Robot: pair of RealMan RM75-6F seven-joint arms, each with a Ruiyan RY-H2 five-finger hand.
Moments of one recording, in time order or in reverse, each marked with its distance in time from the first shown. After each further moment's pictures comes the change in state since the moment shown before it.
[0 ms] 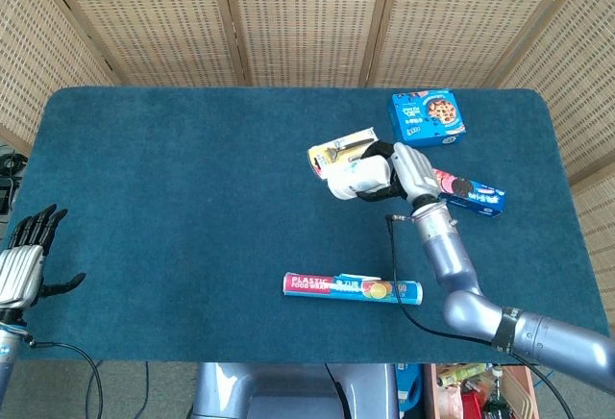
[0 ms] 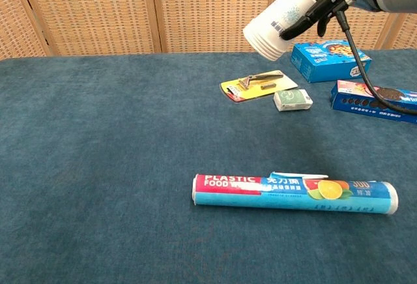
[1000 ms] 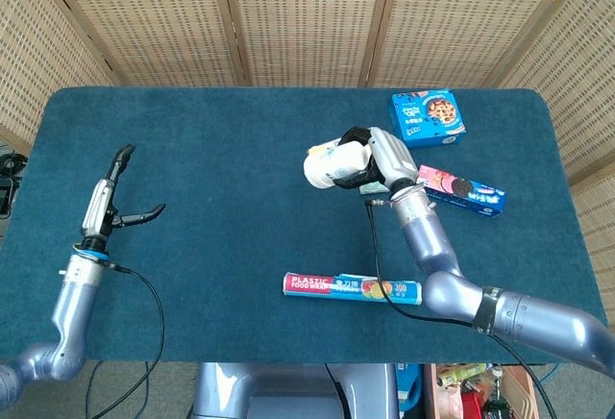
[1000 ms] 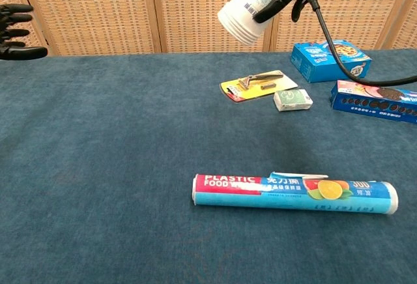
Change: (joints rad) left arm -0.269 -0.237 -0.254 0.067 -0.175 -0.253 -0.588; right arm 0.153 0.013 -0.030 0.038 0.111 -0.002 0.039
